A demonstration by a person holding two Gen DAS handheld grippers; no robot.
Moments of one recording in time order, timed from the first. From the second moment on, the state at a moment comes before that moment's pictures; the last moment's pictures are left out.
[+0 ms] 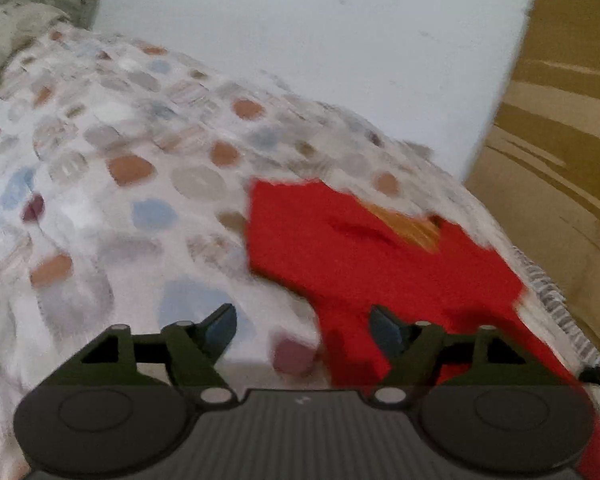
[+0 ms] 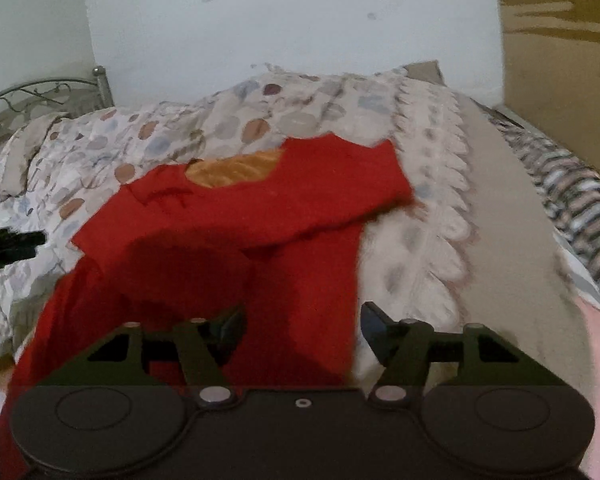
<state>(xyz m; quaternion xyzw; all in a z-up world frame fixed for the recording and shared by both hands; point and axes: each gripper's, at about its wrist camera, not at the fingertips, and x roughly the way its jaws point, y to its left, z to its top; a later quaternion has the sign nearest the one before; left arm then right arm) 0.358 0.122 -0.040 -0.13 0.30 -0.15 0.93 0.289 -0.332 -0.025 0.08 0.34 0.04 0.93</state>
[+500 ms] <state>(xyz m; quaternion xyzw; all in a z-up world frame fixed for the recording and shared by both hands) 0.307 0.101 -0.042 -0.11 0.40 -0.15 0.90 0.241 -0.348 -0.022 0.13 0.35 0.05 0.93</state>
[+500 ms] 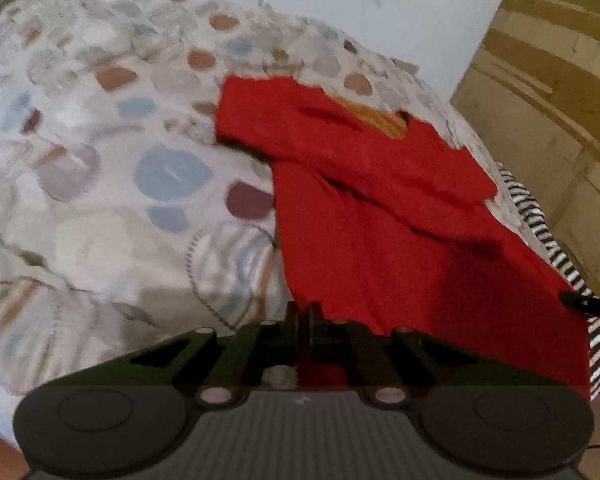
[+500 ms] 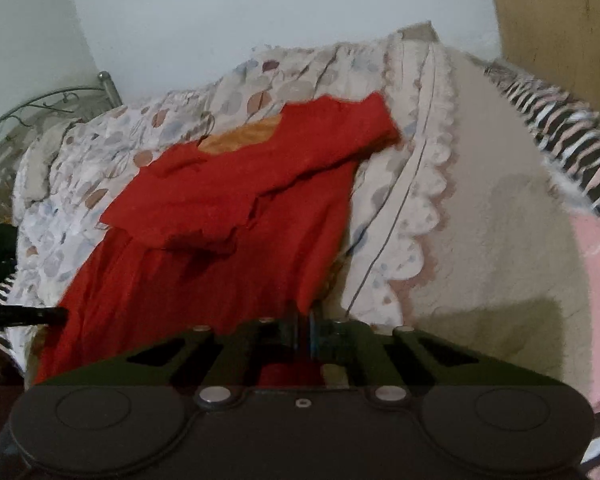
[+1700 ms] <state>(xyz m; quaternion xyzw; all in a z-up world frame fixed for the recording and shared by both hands) 0.227 0.111 -0.046 -0.04 0.44 -0.18 0.88 0.121 -0.336 -0.036 0.04 0.39 0.07 0.92</state>
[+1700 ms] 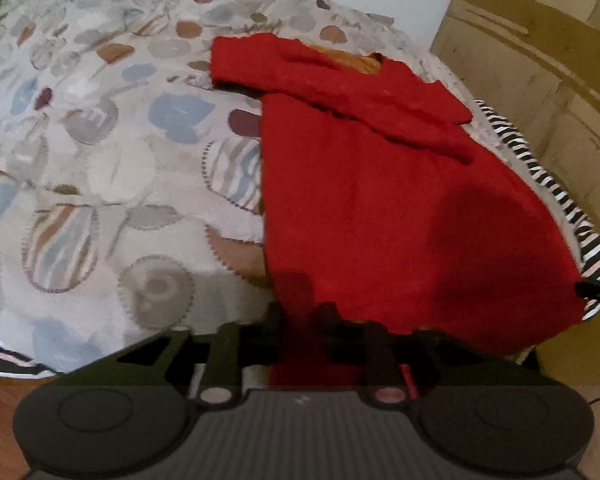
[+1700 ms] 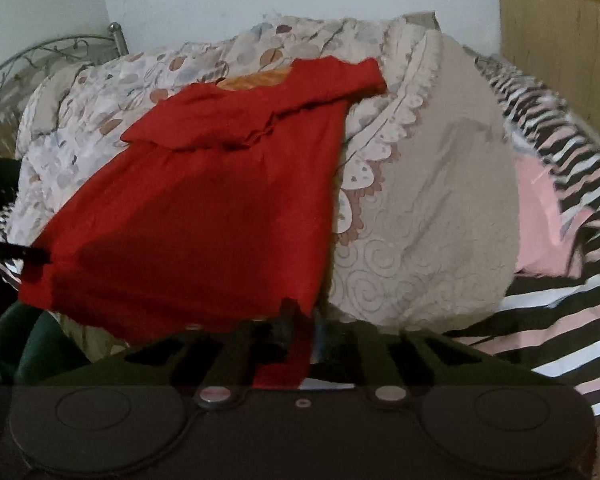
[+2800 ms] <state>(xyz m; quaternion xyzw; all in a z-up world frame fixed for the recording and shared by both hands) 0.131 -0.023 -0.051 0.23 0.27 -0.30 0.89 0.110 -0.251 -0.012 -0.30 0.31 0.15 0.89</state>
